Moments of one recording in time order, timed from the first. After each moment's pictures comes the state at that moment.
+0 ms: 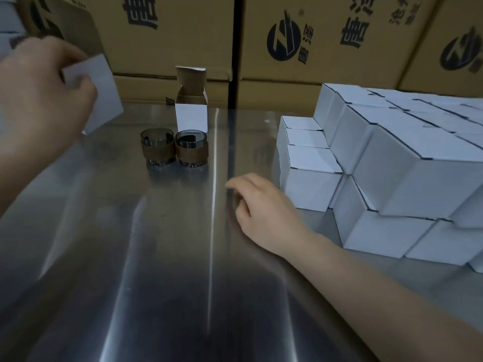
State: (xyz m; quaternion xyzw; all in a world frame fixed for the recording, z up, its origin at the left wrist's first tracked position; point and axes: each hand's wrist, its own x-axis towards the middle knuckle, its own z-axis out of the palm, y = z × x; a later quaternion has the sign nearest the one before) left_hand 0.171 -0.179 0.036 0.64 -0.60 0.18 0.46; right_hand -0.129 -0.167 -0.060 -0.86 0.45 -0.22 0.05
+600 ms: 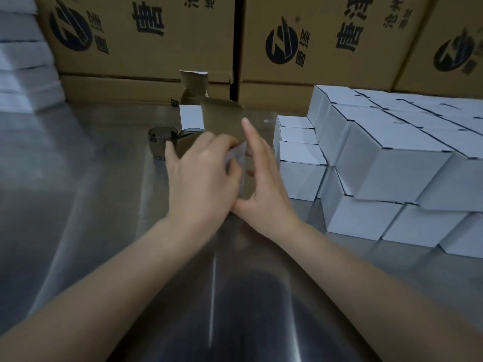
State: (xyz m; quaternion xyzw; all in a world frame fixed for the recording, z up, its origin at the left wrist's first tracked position) left_hand -0.017 -0.107 -0.013 0.62 -0.66 0.07 0.43; right_hand -0.129 -0.153 -0.054 -0.79 0.32 -0.49 0.17
